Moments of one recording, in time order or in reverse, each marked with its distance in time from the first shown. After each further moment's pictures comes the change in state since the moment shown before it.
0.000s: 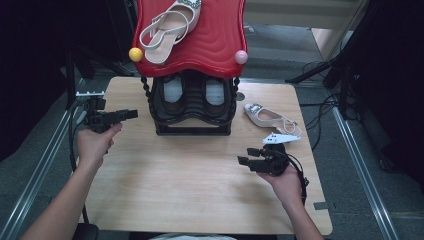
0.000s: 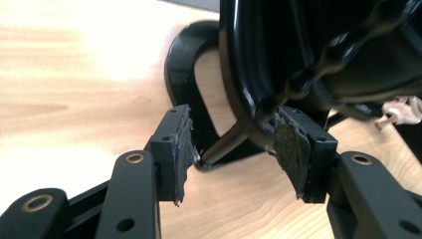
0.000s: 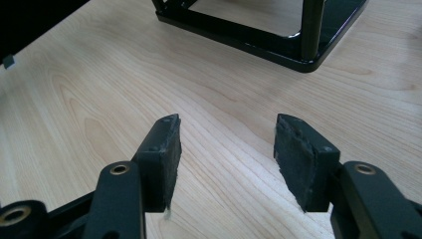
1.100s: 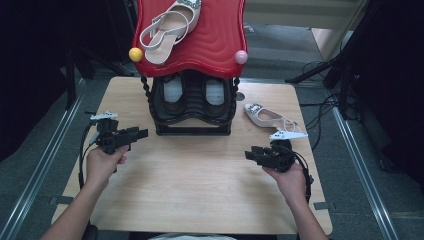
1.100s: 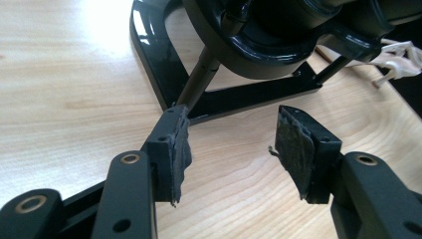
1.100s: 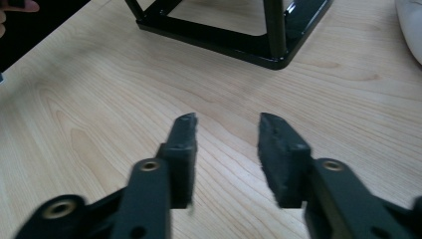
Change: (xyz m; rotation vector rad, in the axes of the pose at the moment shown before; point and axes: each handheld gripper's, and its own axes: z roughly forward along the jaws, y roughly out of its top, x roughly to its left) left arm -0.017 -0.051 0.015 0.010 -0.024 0.103; right arm -0.020 0.000 -0.007 -0.010 -0.024 0.063
